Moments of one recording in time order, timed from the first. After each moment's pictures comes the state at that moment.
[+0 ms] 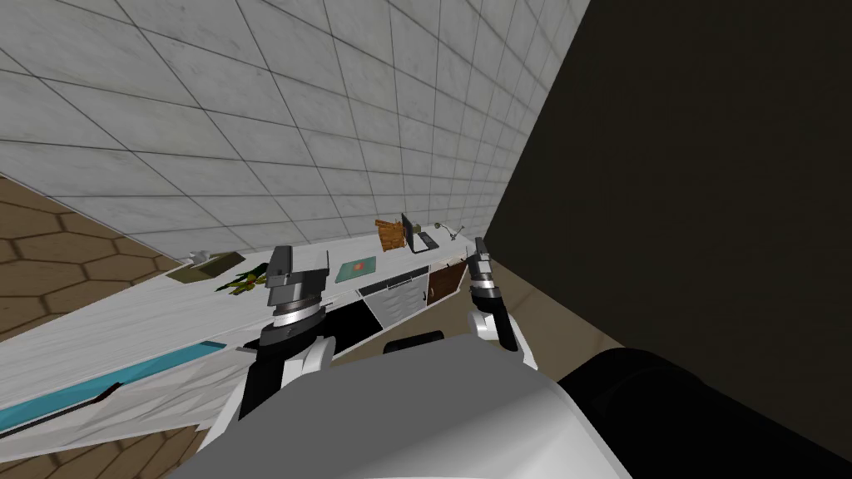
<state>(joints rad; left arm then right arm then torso) 0.50 0.02 0.01 -2.32 -0.08 -0.54 0.05 0.54 -0.02 0.01 -2.36 0.04 -0.36 0.07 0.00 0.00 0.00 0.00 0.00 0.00</state>
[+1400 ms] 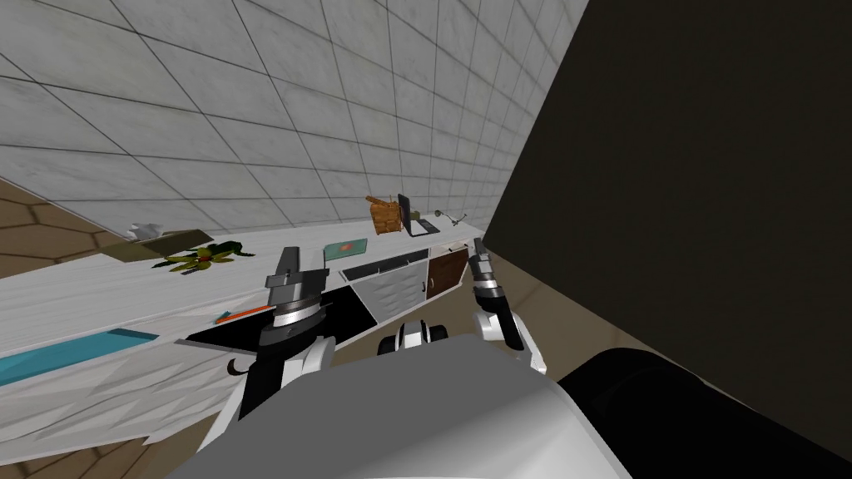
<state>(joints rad) 0.50 0.02 0.01 -2.32 -0.08 -0.54 0.05 0.54 -0.09 -0.03 -2.35 0.06 -0.34 0.07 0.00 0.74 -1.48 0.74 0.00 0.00</state>
